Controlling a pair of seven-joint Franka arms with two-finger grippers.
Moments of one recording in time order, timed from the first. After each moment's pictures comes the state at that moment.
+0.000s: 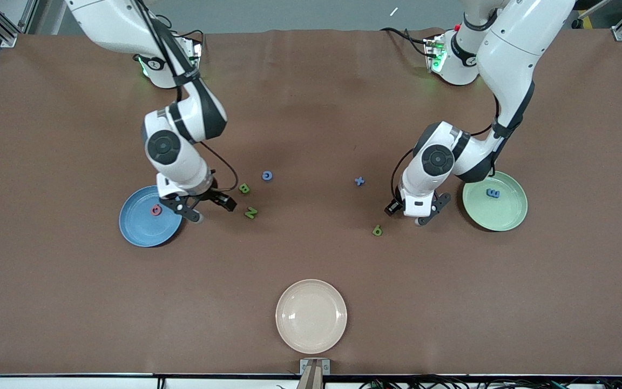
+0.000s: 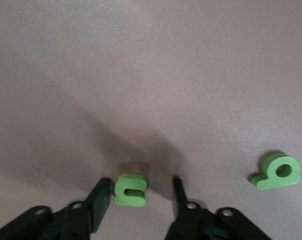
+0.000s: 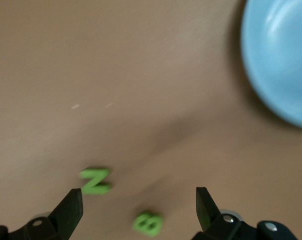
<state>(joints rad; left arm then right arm) -0.15 0.54 -0.31 -2.08 0.20 2.59 -1.32 0.53 0.38 -0.06 -2.04 0.08 2.45 0.96</state>
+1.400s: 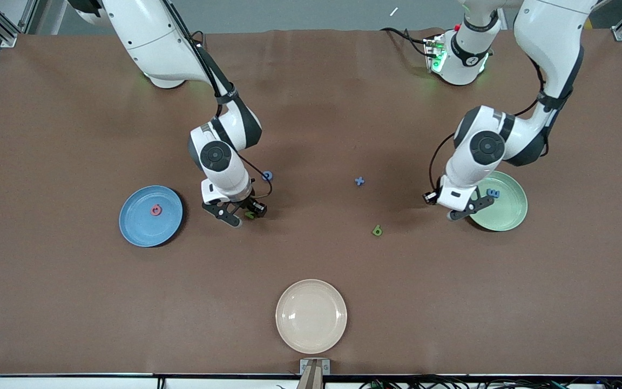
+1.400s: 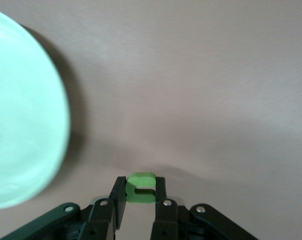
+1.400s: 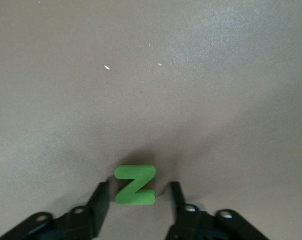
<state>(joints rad) 0.05 0.31 -0.30 -2.26 0.20 2.51 -0.72 0.61 0.59 -0.06 -1.96 0.08 2.61 1.04</state>
